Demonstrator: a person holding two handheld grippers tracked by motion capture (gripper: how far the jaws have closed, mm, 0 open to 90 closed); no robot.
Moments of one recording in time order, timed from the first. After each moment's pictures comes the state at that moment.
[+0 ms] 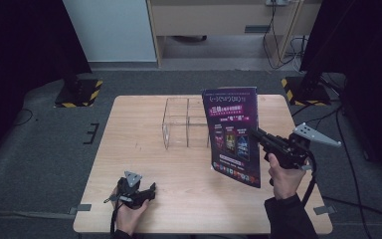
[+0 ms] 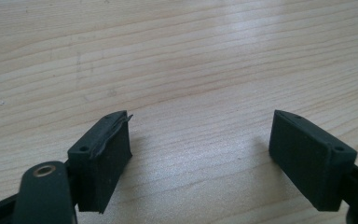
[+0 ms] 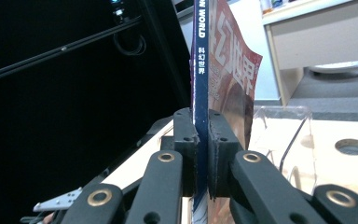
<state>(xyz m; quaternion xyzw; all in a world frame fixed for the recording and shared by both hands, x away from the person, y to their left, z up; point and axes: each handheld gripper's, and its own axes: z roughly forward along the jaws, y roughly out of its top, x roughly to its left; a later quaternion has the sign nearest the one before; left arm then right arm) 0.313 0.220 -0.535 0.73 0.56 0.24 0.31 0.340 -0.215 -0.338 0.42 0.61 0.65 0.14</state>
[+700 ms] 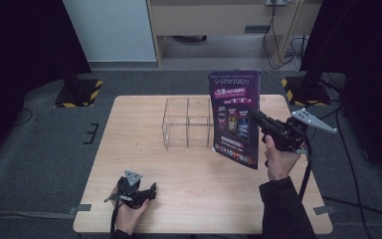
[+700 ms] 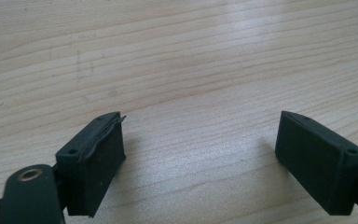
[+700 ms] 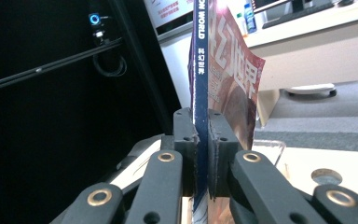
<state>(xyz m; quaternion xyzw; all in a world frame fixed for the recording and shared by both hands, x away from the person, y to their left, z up) 0.315 0.220 -0.535 0.73 0.56 0.24 0.31 0.375 -0.211 -0.329 0.44 0.58 0.66 0.19</state>
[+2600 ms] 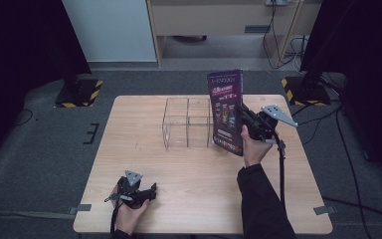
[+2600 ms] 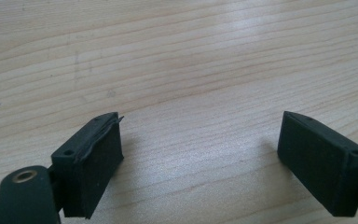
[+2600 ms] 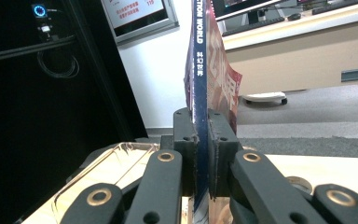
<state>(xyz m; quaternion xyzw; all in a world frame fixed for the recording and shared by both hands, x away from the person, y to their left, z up) 0.316 0.220 -0.535 0.73 0.56 0.24 0.31 0.435 -0.169 -0.380 0.47 0.57 0.63 0.26</state>
